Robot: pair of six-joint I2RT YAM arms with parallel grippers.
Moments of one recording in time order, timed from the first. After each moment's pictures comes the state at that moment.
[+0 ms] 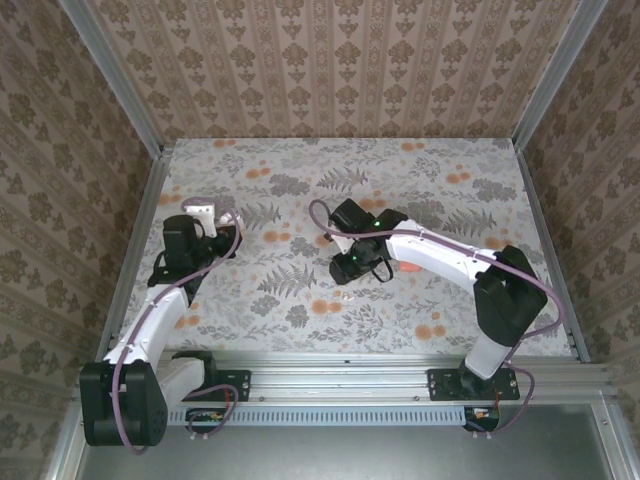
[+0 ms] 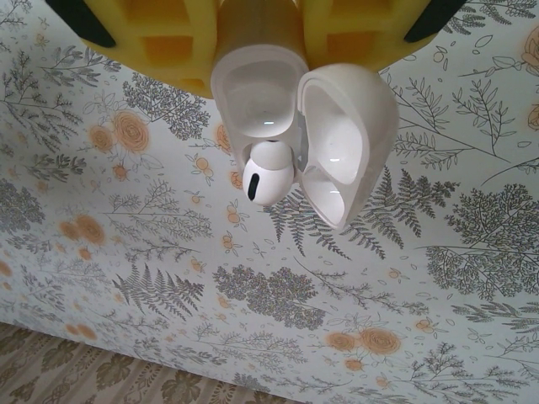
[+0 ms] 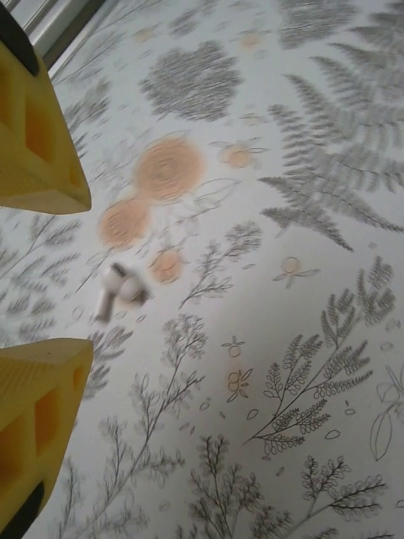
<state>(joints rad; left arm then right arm) -0.07 1.03 0.56 -0.05 0.37 -0.21 0.73 1.69 1.29 -0.86 -0.12 0.13</state>
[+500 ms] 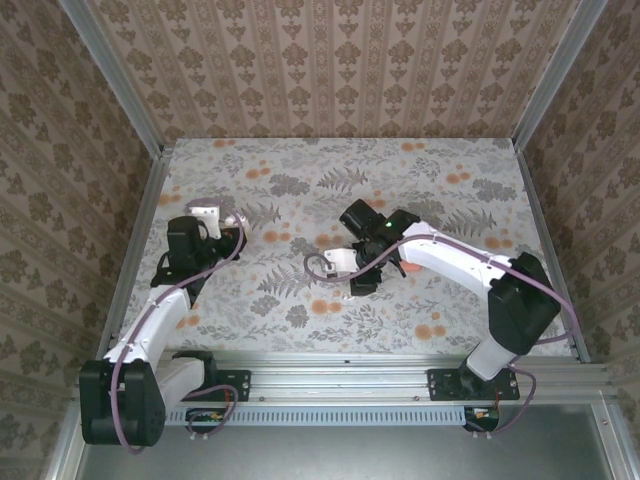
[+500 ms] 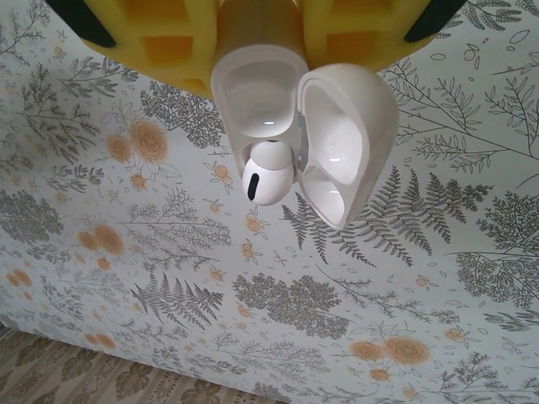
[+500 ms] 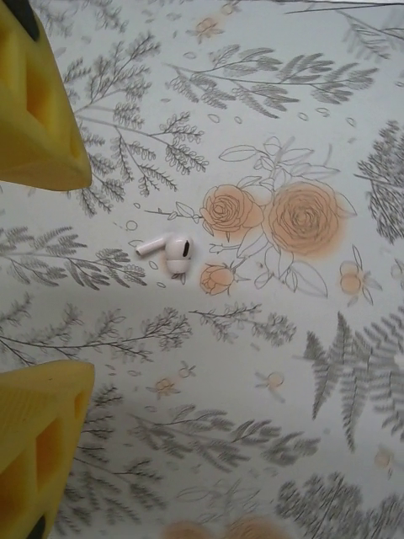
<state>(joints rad) -0.10 1.04 0.55 -0.03 0.39 -0.22 0.71 1.64 1.25 -0.90 -0.20 -0.94</state>
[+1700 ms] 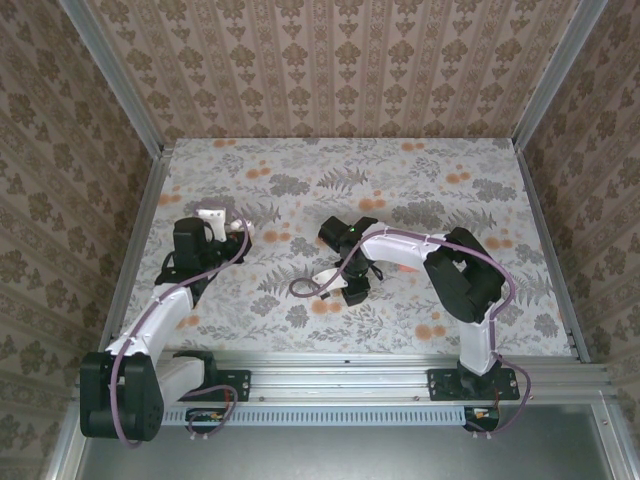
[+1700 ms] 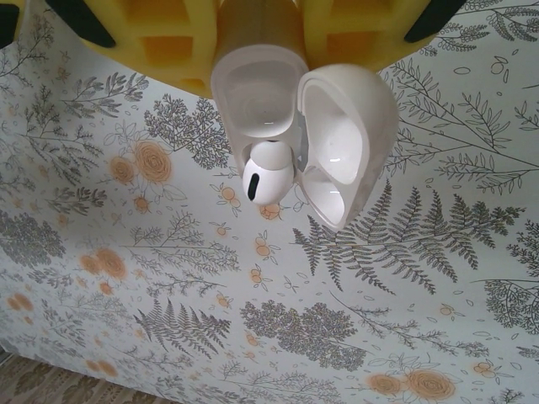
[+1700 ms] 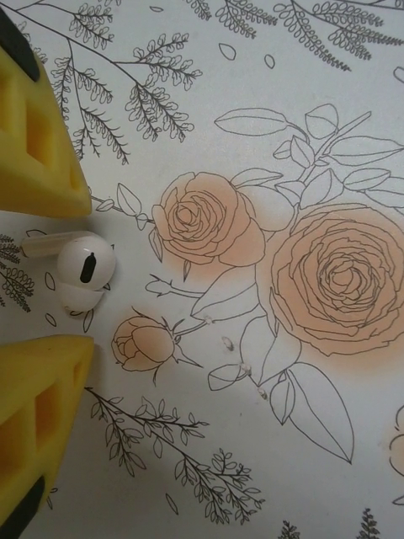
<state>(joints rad) -0.13 1.07 0.54 -0.03 0.39 -0.22 0.75 1.95 1.33 -0.90 -0.19 -1.15</state>
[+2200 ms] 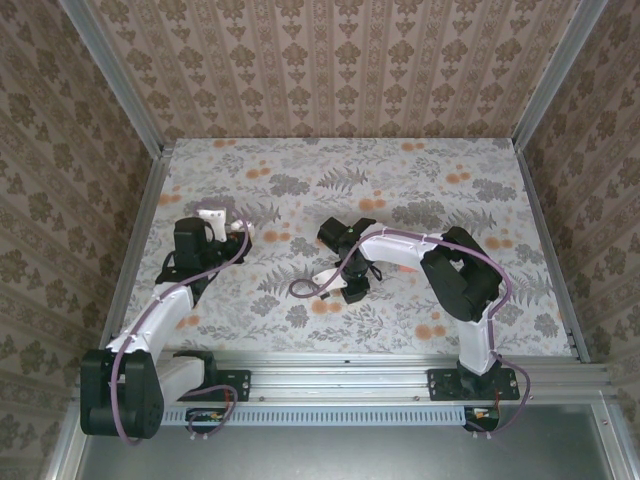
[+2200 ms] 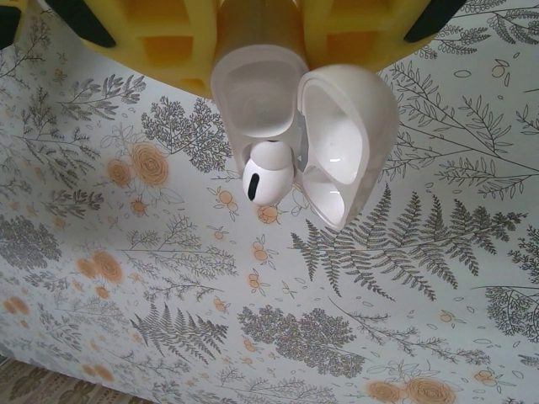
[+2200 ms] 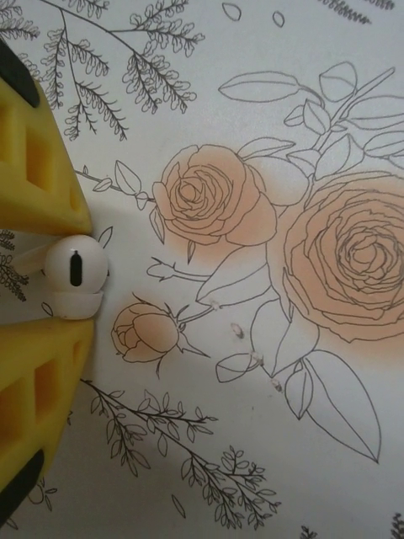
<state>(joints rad) -0.13 1.08 0.54 -0.03 0.39 -0.22 0.75 1.97 1.33 -0.89 -0.15 -1.14</state>
